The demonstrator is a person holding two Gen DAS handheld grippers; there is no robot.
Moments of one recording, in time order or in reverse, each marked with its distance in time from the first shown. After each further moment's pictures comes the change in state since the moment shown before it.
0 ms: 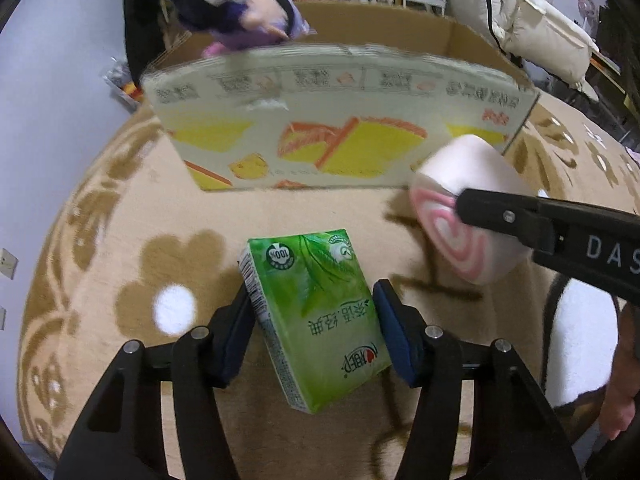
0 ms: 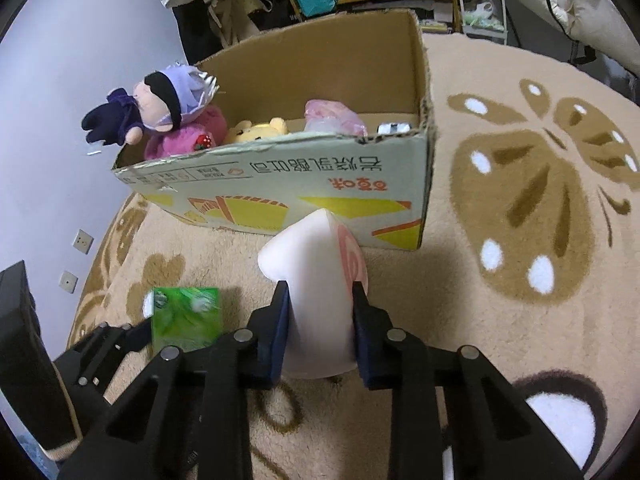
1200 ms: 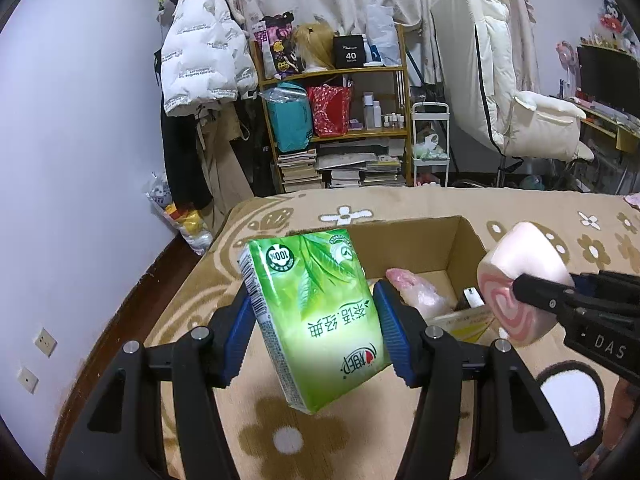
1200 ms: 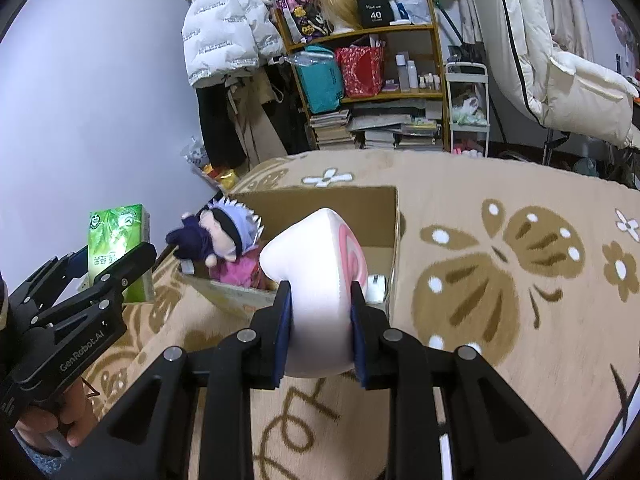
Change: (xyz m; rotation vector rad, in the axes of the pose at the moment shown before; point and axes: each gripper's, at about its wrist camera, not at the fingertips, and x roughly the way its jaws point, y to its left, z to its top) left arm -0.124 0.030 0.092 0.055 -0.405 0.093; right arm -0.118 0.028 0.024 -0.059 -0.321 -0.045
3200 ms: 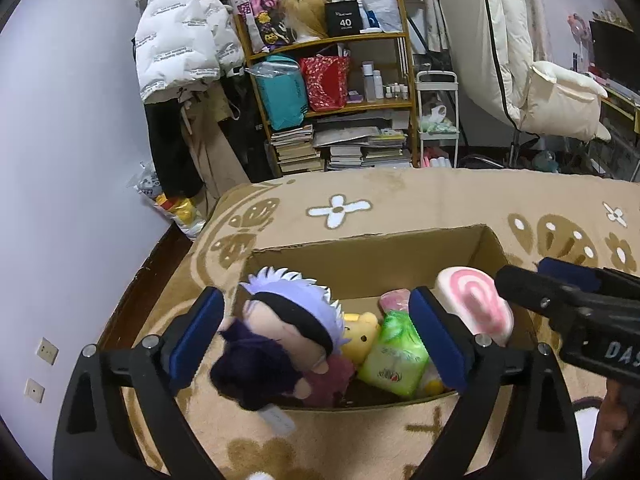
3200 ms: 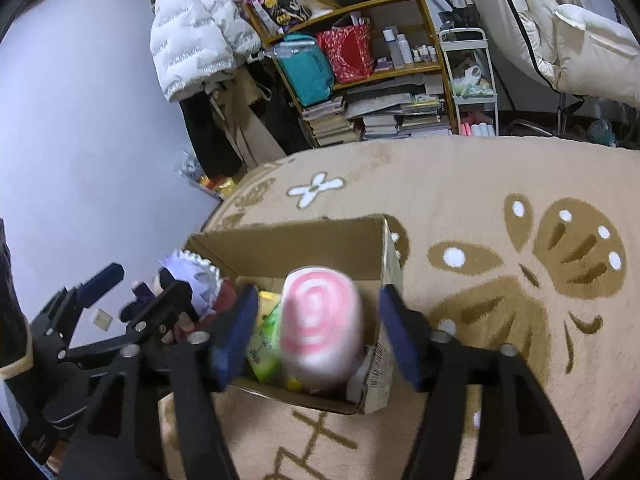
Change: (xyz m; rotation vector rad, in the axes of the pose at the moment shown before) left arm 0.088 -0.032 0.034 0.025 0.110 0.026; right arm 0.080 -0.049 0.051 0.117 0.053 0.066
